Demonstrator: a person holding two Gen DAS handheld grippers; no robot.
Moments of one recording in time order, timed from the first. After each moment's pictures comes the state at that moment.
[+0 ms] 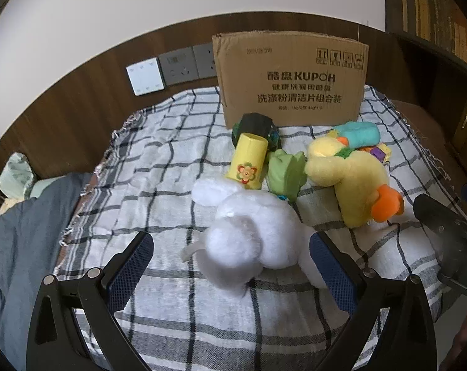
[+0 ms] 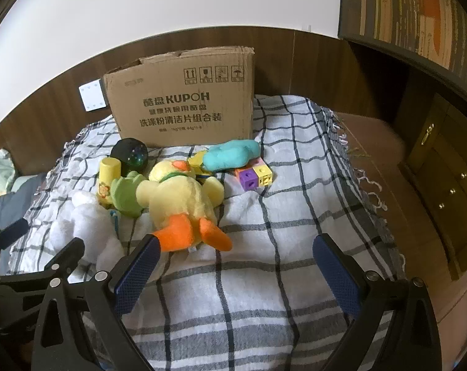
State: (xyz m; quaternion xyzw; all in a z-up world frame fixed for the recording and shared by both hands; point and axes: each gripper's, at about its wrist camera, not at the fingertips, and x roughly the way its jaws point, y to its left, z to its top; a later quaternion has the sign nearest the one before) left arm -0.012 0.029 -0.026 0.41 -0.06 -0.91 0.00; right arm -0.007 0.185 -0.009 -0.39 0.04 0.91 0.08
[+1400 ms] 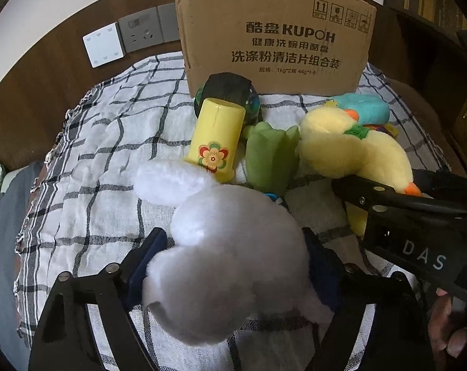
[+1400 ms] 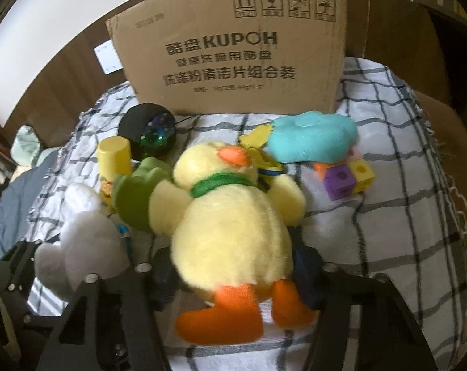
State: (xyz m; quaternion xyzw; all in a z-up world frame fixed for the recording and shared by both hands) left arm -0.062 0.039 -0.069 0.47 -0.05 -0.88 -0.05; right arm -0.095 0.163 -0.059 -0.47 0.06 0.88 -0.02
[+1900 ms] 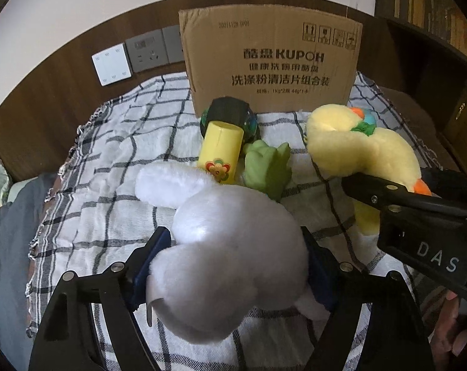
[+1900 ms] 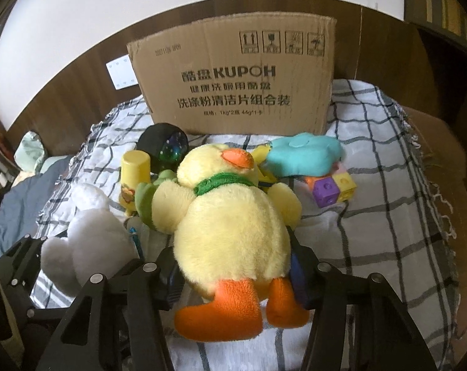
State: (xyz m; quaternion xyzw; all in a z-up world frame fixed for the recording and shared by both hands) left arm -0.044 0.038 -0.047 0.43 -0.05 -0.90 -0.05; right arm -0.071 0.159 -0.031 -0.43 0.05 0.90 -0.02
